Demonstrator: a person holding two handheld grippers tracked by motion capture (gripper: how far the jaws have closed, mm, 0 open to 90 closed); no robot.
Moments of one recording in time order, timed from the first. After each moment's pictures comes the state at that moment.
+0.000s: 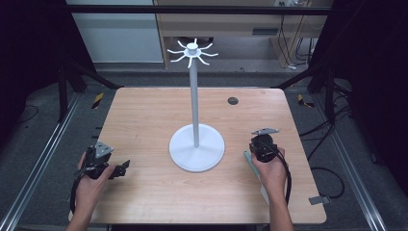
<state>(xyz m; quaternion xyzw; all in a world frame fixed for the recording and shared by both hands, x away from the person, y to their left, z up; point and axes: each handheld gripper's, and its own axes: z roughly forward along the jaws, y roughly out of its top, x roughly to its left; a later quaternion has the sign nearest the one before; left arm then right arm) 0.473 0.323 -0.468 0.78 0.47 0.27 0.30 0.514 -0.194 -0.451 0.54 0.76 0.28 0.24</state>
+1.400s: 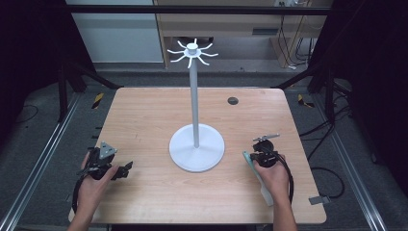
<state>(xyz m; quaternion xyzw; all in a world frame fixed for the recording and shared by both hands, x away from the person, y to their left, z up) 0.473 0.315 -0.470 0.80 0.45 0.27 0.30 0.514 -0.205 -0.480 0.55 0.78 0.26 0.16</state>
